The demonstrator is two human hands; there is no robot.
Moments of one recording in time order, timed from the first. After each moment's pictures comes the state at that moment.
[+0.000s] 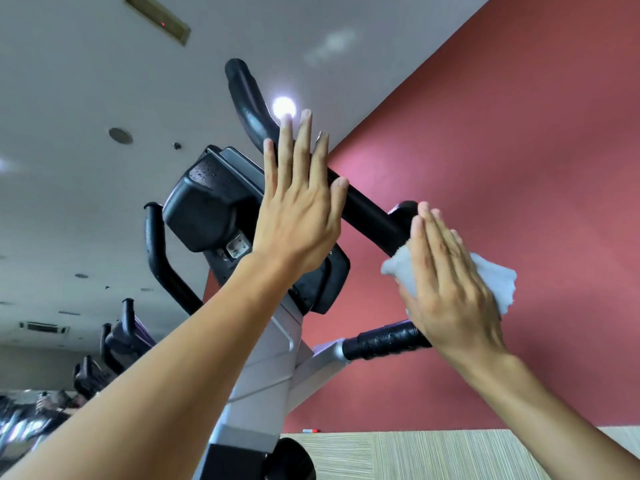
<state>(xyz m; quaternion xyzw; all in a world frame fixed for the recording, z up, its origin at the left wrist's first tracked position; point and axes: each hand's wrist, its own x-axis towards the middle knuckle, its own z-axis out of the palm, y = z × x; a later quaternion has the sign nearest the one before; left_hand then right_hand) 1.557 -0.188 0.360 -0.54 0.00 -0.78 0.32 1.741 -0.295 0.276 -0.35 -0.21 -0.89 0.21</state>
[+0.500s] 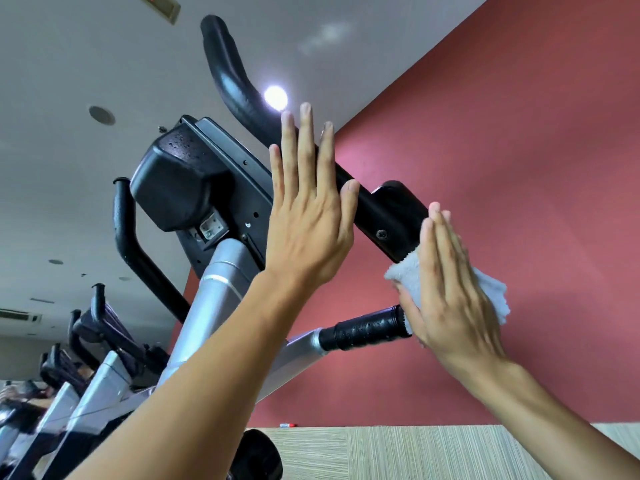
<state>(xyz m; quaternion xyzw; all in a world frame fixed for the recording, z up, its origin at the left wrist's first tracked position) 1.611 -0.198 0.336 -0.51 0.06 -0.82 0.25 1.773 -0.305 0.259 -0.37 -0.27 -0.86 0.24</state>
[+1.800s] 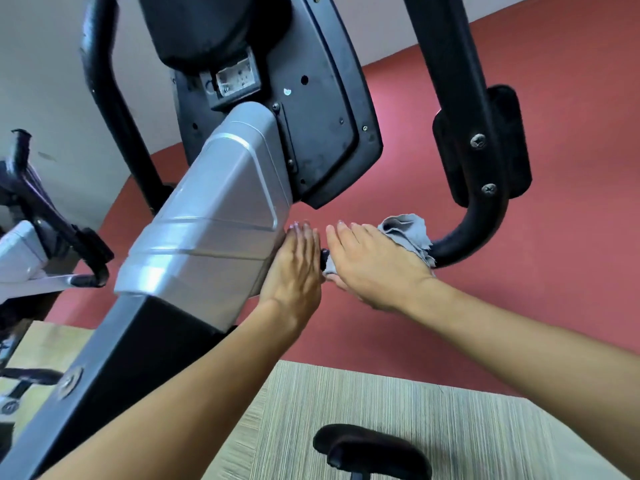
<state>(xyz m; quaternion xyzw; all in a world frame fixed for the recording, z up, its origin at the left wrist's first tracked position) 1.724 -0.075 0.221 -0.70 -0.28 -0.50 0.44 1.795 -0.199 0.271 -0.51 -0.21 -0.77 -0.32</state>
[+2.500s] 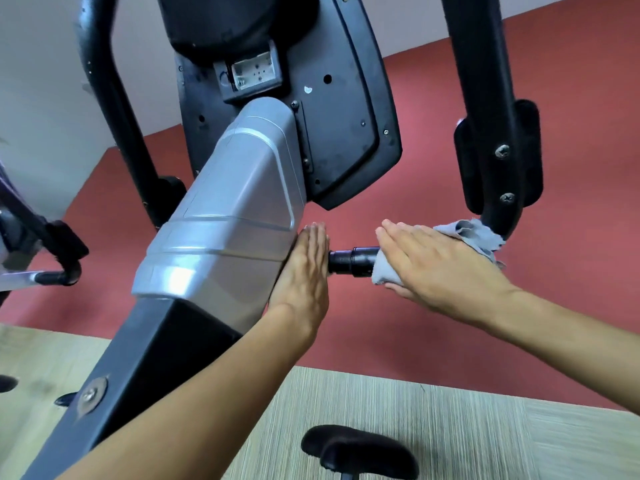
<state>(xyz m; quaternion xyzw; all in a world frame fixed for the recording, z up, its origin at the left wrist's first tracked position) 1.717 -0.070 0.216 -0.69 -0.26 -0.46 0.50 1.782 -0.263 0.263 -0.51 -0.23 -0.76 -0.32</state>
